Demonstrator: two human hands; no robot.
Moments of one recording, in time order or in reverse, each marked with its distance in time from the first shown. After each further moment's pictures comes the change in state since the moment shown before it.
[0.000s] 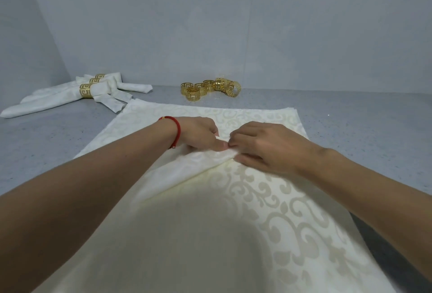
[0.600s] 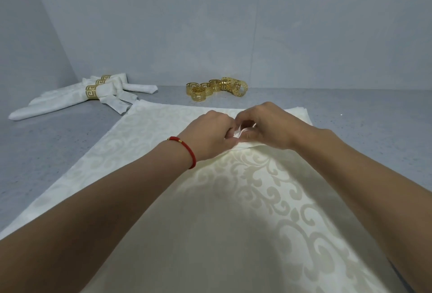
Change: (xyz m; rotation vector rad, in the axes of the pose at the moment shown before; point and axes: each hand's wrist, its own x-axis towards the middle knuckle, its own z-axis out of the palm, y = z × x) left_hand 0.011 0.005 0.025 0.149 0.515 0.311; right_hand 0.043 0.030 -0.003 0.394 -0.048 0.320
